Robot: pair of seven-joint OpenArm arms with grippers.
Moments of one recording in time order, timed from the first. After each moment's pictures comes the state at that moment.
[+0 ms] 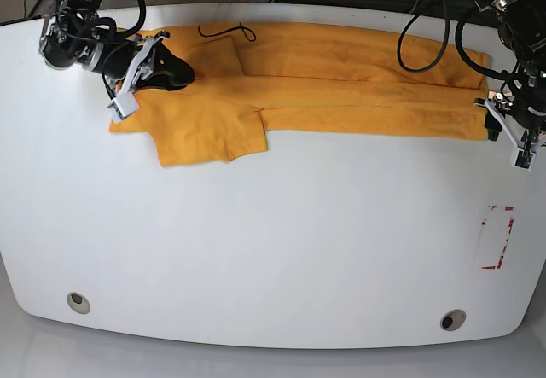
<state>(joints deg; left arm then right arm) 5.2 -16.7 -36.9 104.4 -7.8 -42.0 60.1 -19.3 16.2 26.0 105.9 66.8 40.2 -78.6</state>
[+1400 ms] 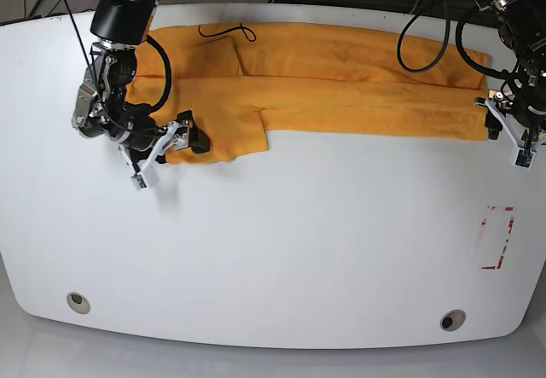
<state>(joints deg) 5.4 -16.6 -37.1 104.3 -7.8 -42.0 60.1 5.2 8.9 19.5 75.9 31.9 40.6 -62.2</state>
